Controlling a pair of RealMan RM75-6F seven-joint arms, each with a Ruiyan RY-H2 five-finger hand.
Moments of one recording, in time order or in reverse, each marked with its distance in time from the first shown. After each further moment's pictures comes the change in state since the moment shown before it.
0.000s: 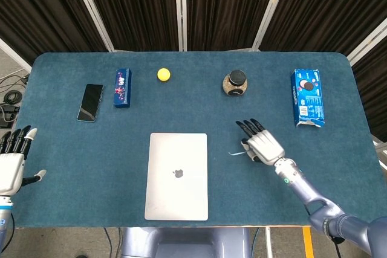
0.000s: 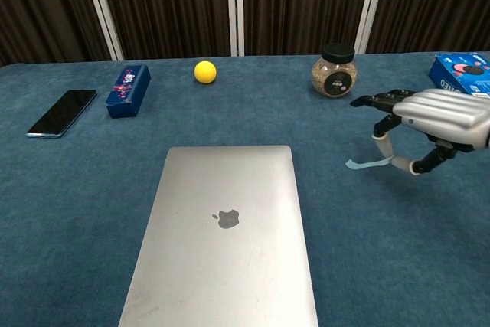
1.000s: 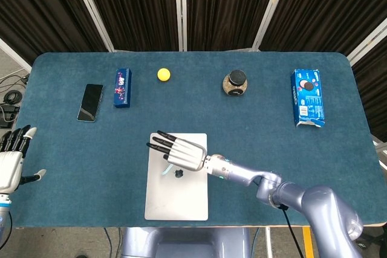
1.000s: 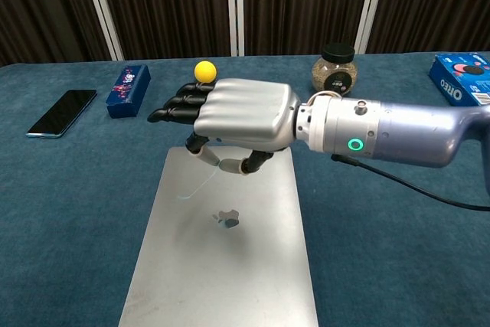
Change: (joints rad) left arm -0.013 0.020 -0.001 0.006 -0.018 -0.045 -0.078; right arm 0.421 -0.251 0.019 0.150 -0.276 0.006 -0.097
